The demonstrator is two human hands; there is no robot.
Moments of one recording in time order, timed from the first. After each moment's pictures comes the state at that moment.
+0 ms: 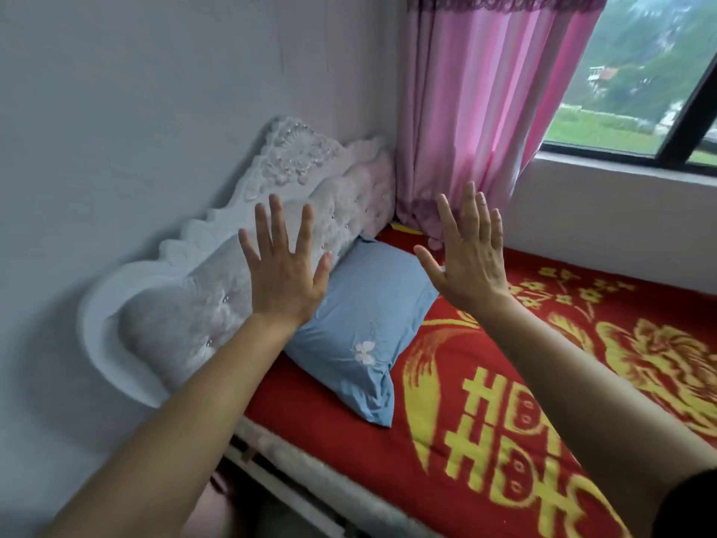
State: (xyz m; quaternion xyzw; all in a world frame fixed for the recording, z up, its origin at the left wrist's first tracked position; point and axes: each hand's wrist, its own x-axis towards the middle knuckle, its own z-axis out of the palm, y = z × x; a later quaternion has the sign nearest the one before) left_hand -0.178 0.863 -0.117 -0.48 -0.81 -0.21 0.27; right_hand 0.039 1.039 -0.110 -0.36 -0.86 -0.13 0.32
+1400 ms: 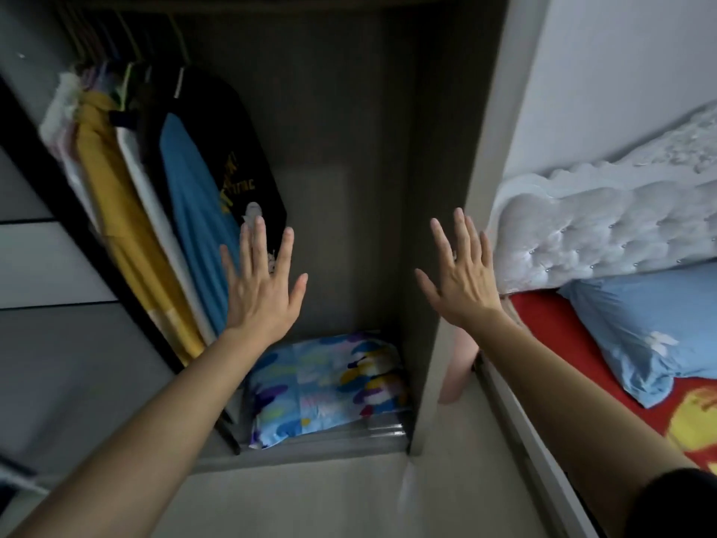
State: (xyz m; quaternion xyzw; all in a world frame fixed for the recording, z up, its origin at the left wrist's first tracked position) left_hand 0.106 0.068 -0.137 -0.05 -0.96 0.01 0.28; right_hand 0.080 0.383 -0.146 0.09 -0.96 0.06 0.27
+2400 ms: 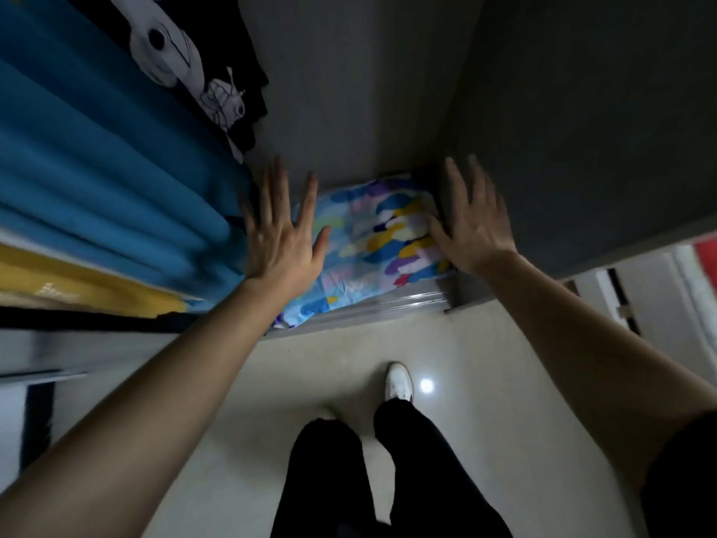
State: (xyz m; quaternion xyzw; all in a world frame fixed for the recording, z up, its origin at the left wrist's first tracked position) left_hand -0.135 -0.012 -0.401 -0.11 -0.99 0.01 0.05; right_hand -0.141 0.272 -0.424 0.02 -0.99 0.15 -0.01
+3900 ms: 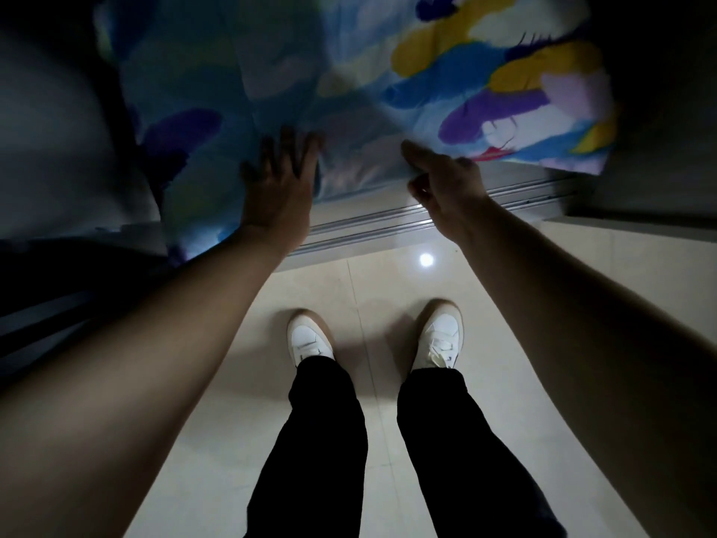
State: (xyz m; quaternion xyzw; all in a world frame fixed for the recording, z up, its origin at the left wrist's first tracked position) left_hand -0.185 -0.073 -0.953 -0.13 -0.97 0.06 -0.20; right_hand -0.187 0.138 -0.931 -0.48 -0.45 0.74 -0.17
